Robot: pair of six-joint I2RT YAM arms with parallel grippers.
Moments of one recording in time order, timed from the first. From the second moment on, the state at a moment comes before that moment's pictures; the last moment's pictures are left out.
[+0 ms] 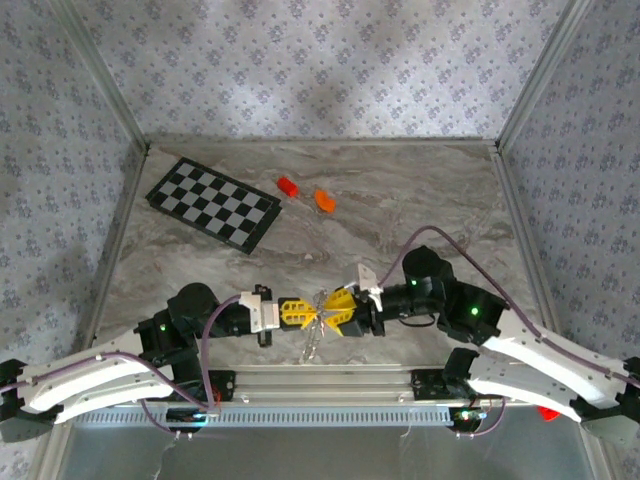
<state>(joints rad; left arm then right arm) -1.20 0.60 0.55 0.10 0.30 0.21 1.02 0.77 0.80 -0.31 -0.59 -0.04</state>
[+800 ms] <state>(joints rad) -1.20 0.58 0.52 0.16 0.31 0.20 1.15 0.71 0.72 -0.14 -0.41 -0.12</state>
